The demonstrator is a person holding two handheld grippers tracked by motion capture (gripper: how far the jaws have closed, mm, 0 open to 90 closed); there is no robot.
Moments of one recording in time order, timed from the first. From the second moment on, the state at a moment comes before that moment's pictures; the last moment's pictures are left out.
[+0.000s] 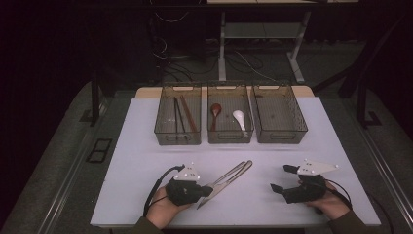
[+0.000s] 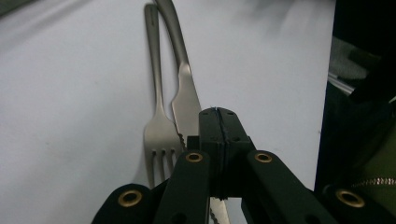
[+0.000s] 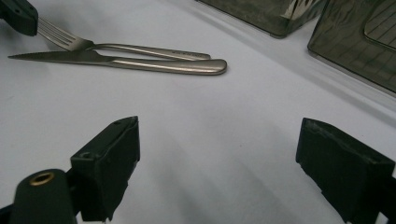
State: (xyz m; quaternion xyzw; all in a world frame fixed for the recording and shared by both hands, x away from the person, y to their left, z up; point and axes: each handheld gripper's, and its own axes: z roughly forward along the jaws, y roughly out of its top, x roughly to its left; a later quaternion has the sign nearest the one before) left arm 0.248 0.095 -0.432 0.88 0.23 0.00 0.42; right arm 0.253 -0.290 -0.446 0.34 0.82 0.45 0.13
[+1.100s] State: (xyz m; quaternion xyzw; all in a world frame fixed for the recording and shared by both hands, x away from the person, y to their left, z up) left arm 0.270 0.104 -0.443 0.89 0.27 0.08 0.35; right arm 0.255 -0.287 -0.446 0.33 0.82 0.45 0.13
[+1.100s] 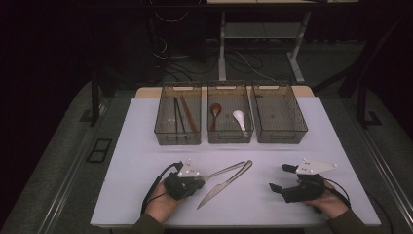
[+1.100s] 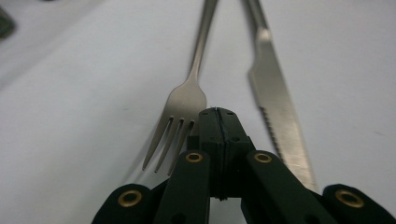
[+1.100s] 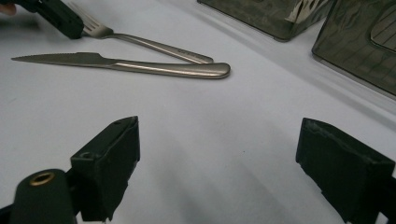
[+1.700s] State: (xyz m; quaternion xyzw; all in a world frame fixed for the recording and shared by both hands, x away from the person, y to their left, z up) left arm 0.319 0.077 -0.437 0.89 0.24 0.07 0.38; right arm 0.252 -0.290 -0.446 0.34 0.82 0.45 0.13
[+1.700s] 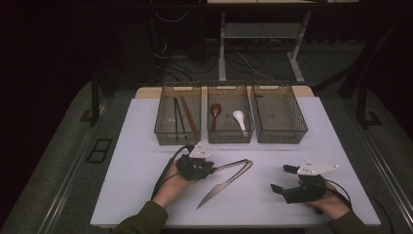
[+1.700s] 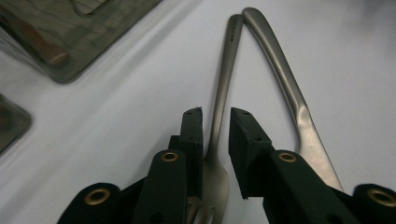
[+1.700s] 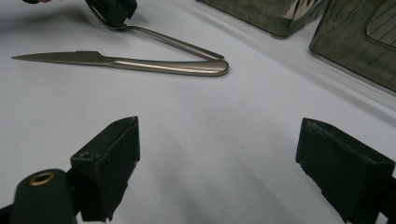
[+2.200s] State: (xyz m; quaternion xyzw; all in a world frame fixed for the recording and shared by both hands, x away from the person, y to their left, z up) left arm 0.334 0.055 -0.444 0.91 0.20 0.05 0.36; right arm 0.252 -0.290 -0.446 0.33 0.82 0.45 0.13
